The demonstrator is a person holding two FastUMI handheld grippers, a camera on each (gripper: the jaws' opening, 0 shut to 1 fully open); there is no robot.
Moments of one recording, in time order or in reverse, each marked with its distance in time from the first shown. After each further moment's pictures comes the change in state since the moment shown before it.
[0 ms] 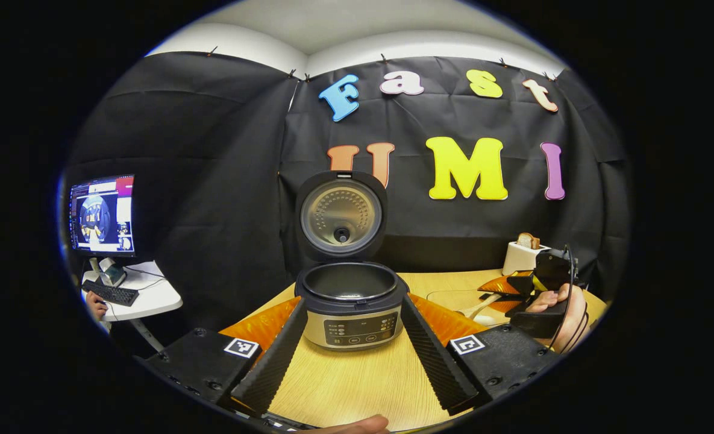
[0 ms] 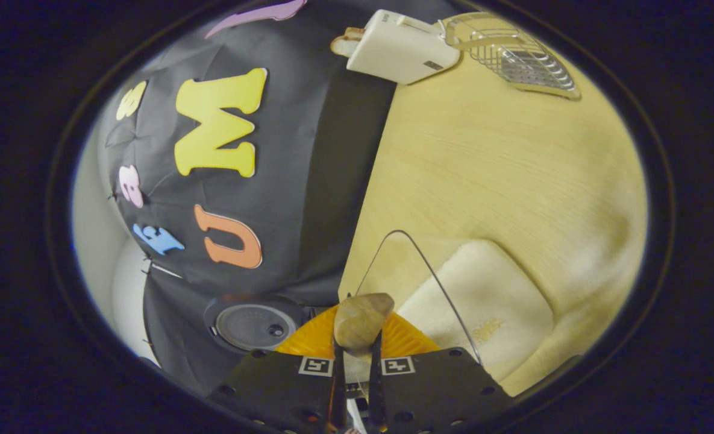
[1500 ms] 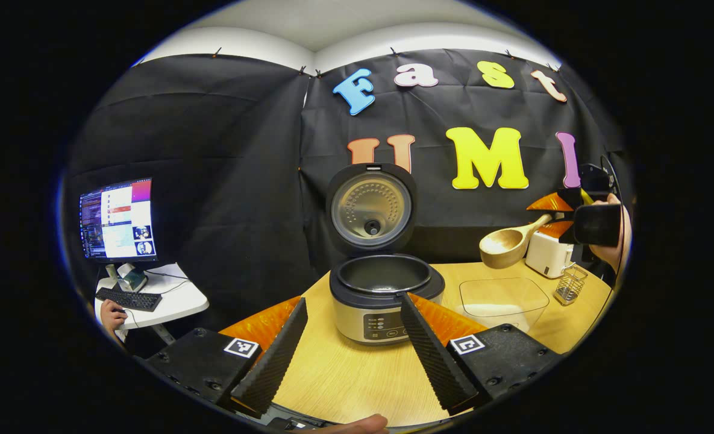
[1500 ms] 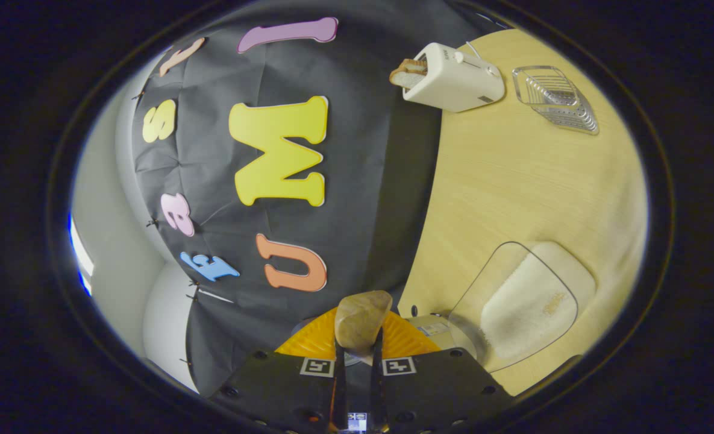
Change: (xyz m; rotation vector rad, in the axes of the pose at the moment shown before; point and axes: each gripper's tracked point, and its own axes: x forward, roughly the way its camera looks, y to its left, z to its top) left arm -0.006 0.055 -0.006 0.035 0.037 0.102; right arm -0.055 0.153 0.010 0.018 -0.099 0.174
